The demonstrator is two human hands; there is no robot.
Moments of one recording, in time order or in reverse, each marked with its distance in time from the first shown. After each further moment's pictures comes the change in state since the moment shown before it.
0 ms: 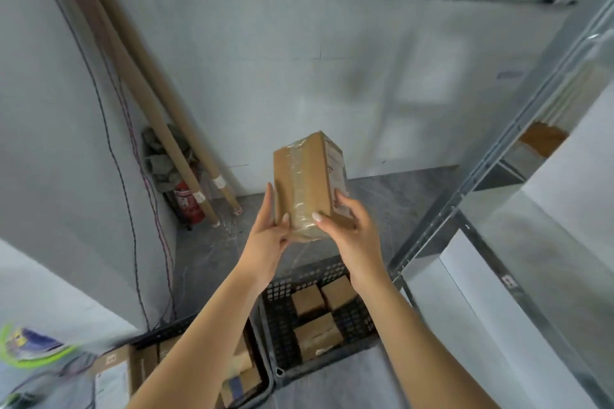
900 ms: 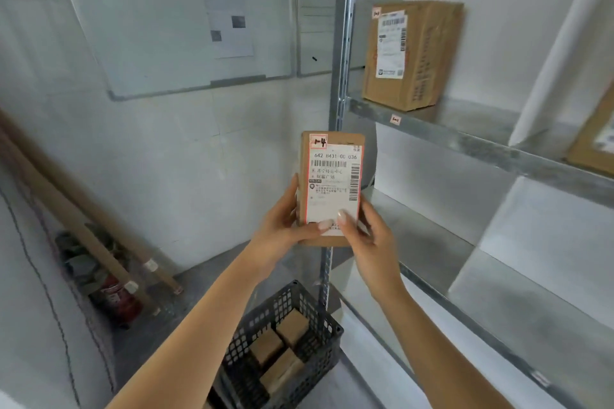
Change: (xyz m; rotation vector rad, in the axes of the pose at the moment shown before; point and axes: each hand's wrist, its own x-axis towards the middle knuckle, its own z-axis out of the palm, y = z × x) left_hand -0.152 0.092 0.186 0.414 -0.676 0.241; right_hand -0.196 -0.133 -0.142 -0.132 0.395 -0.372
